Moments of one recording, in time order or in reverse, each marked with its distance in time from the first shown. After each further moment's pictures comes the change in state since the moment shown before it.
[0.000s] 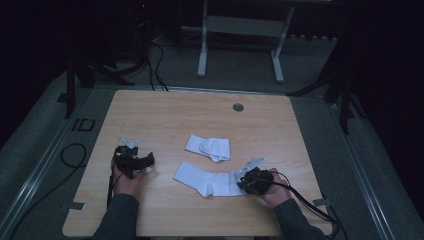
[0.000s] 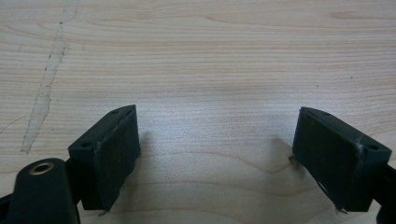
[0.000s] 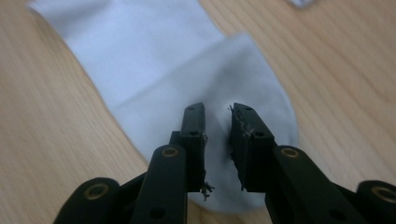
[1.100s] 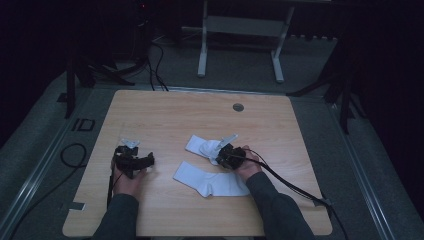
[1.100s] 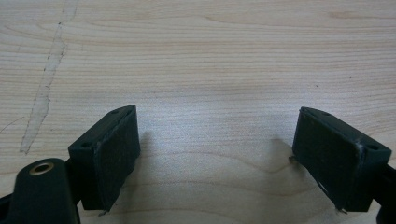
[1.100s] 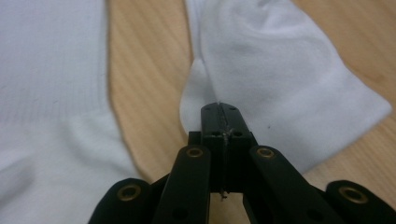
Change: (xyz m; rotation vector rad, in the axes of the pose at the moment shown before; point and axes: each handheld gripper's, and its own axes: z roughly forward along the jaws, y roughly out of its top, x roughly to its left) left arm 0.000 0.000 0.000 -0.001 -0.004 0.002; right arm -0.021 0.086 0.058 -0.044 -0.001 -0.052
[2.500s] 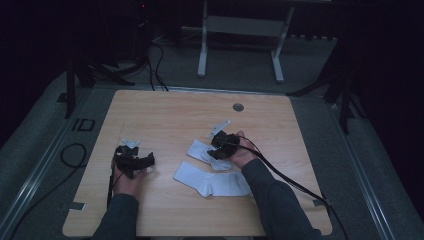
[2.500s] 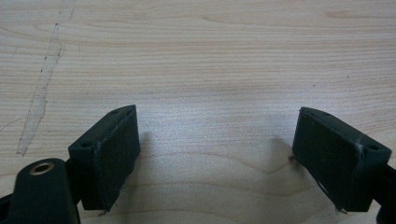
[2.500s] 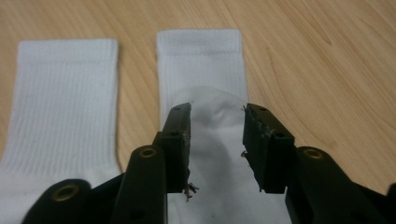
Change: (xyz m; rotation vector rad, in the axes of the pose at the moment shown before) left arm -0.001 0.000 0.000 -0.004 -0.006 0.000; right arm -0.008 0.048 -0.016 -0.004 0.004 -0.063
